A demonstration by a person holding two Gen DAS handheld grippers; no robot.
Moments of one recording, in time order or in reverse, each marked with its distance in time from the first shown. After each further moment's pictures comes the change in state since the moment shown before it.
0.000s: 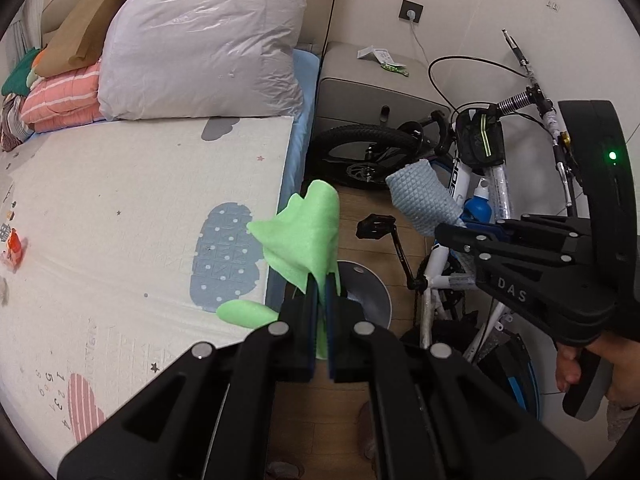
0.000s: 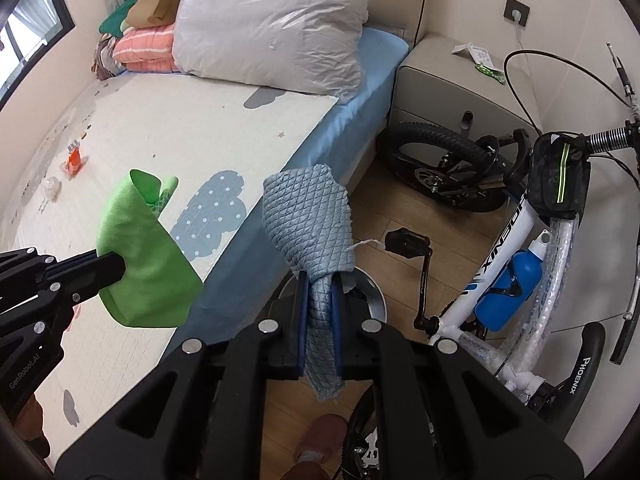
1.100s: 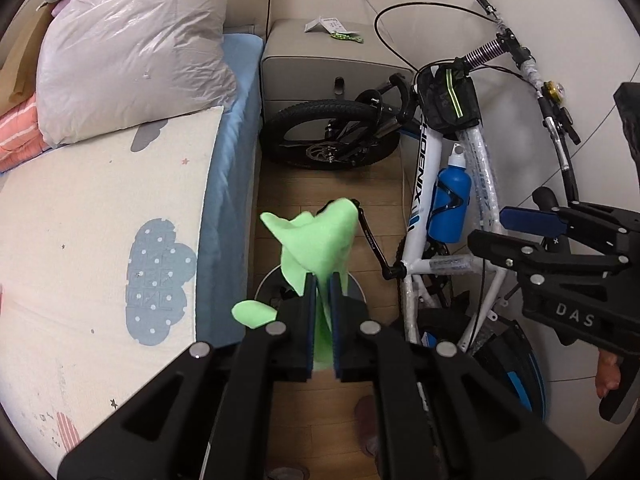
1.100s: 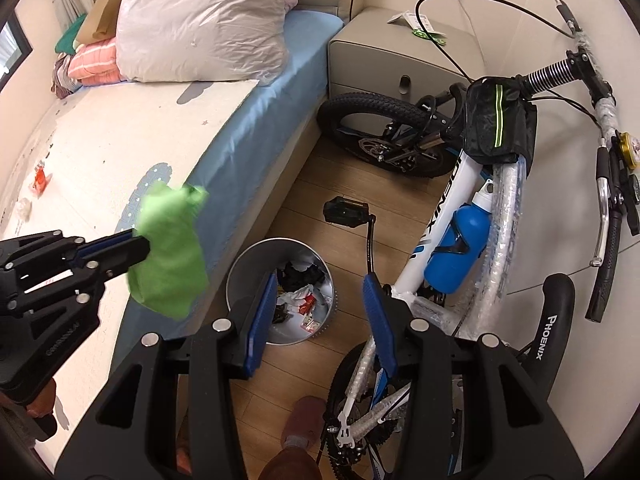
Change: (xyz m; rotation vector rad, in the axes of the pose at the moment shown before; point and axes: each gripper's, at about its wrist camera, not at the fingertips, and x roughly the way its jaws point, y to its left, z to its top) left arm 0.068 -0.069 0.016 0.135 0.085 -0.060; right arm -0.012 -0.084 -0.030 0.119 0.049 -0.090
